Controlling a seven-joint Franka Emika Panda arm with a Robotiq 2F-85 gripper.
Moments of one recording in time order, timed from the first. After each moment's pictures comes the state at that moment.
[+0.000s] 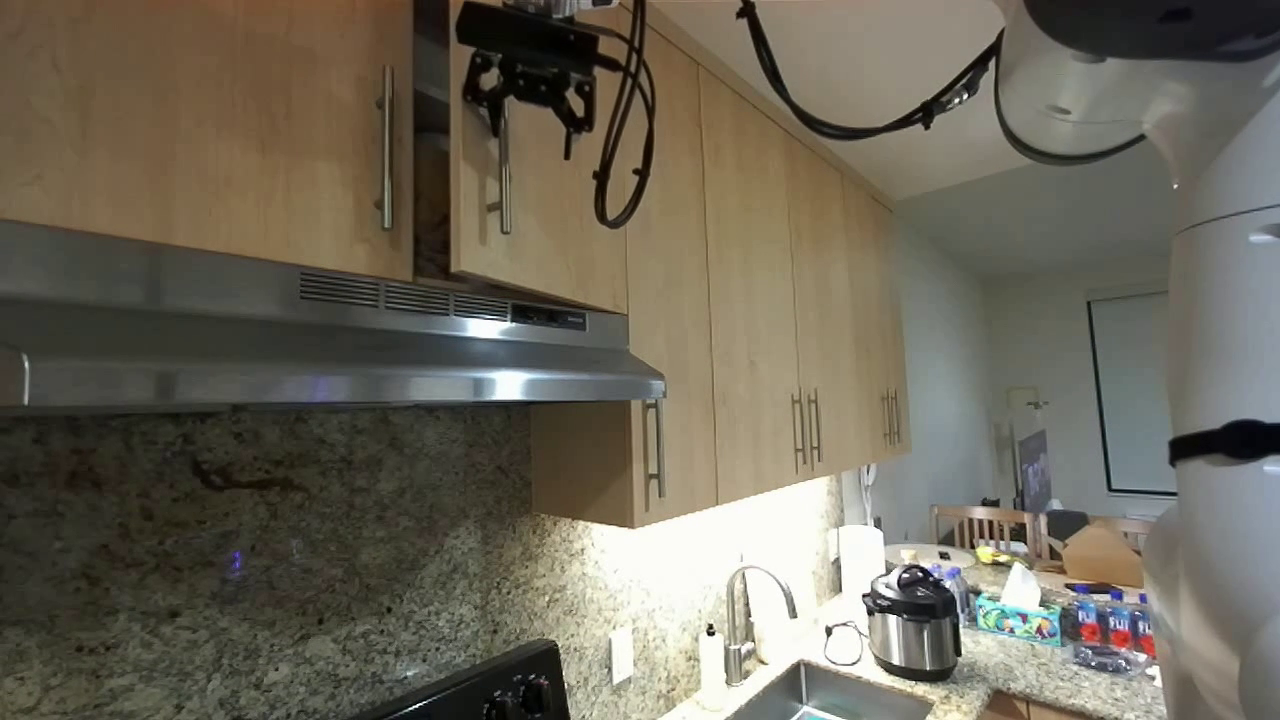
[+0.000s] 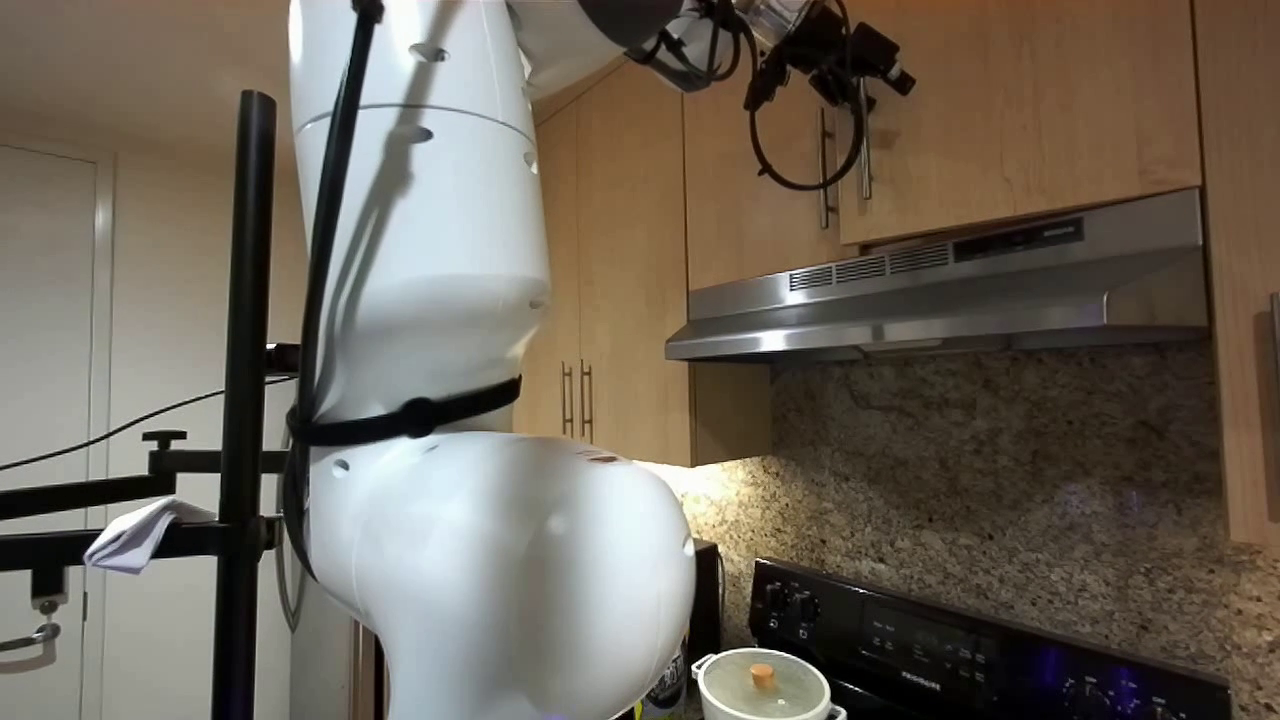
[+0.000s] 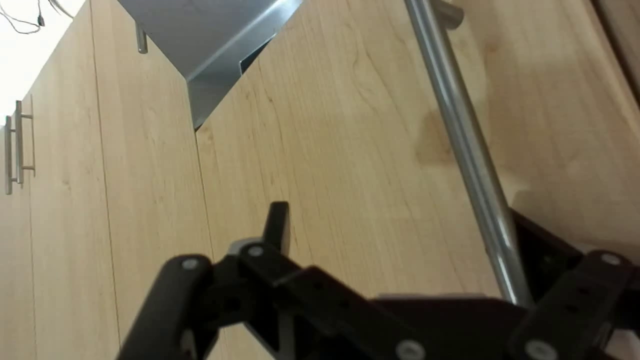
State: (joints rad) arm 0.20 -0.13 0.15 -1.26 -0.68 1.89 1.05
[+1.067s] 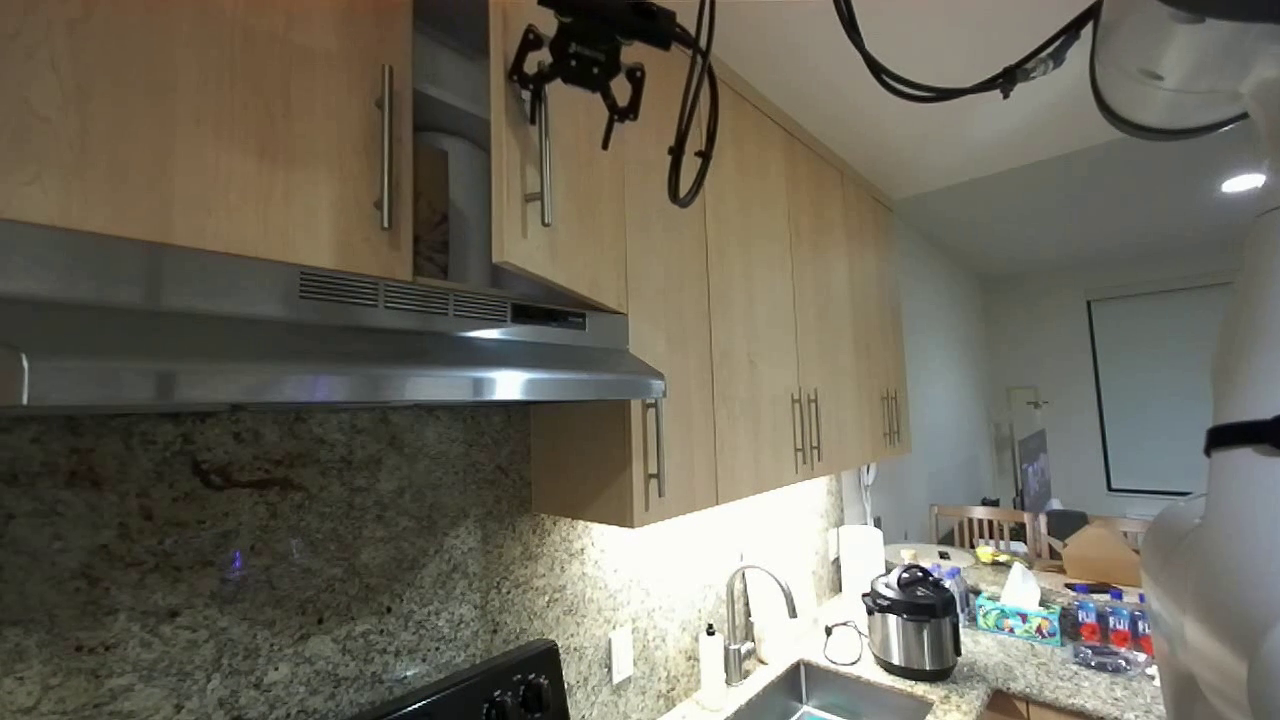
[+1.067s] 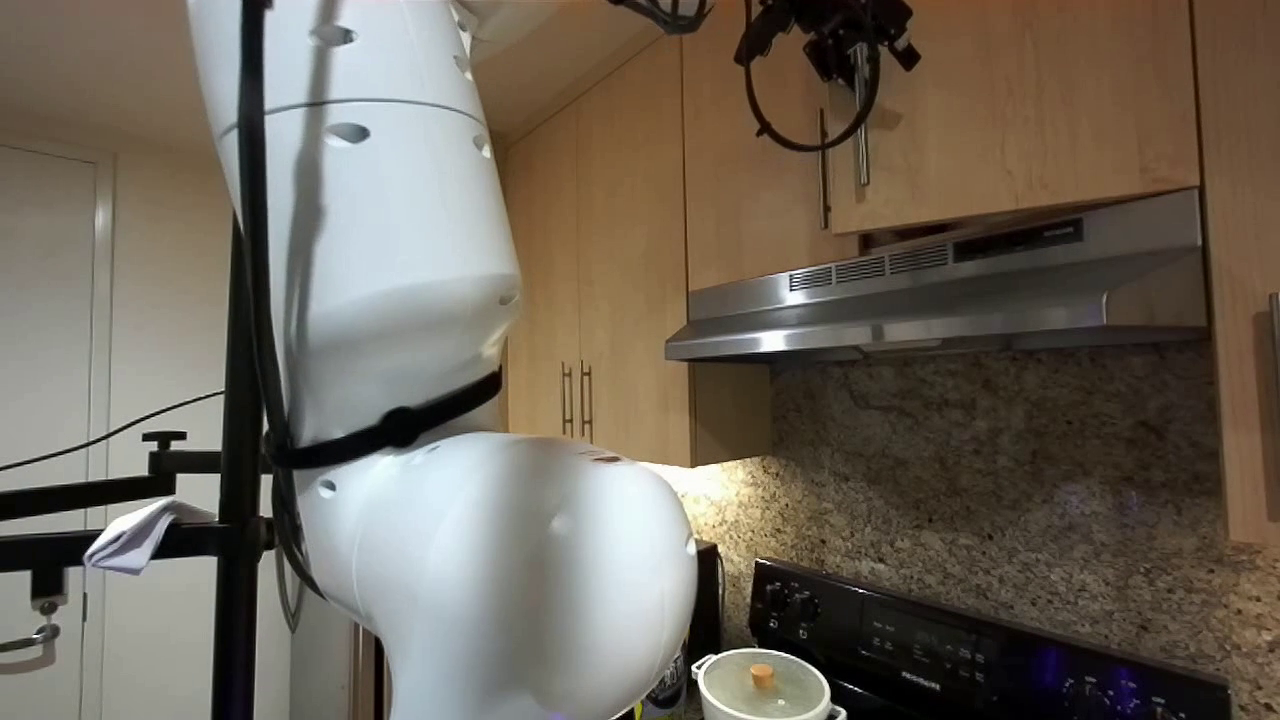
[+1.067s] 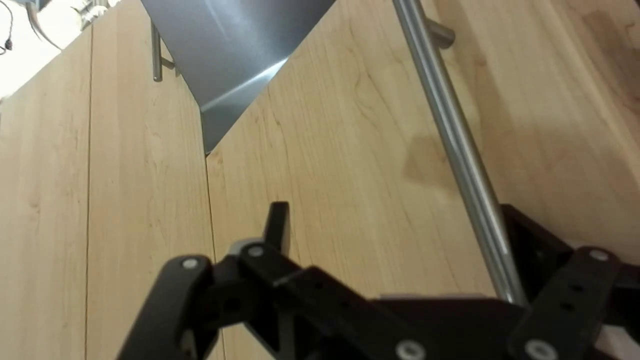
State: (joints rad) arm 0.22 -0.28 0.04 -1.37 -0.42 1.88 0.77
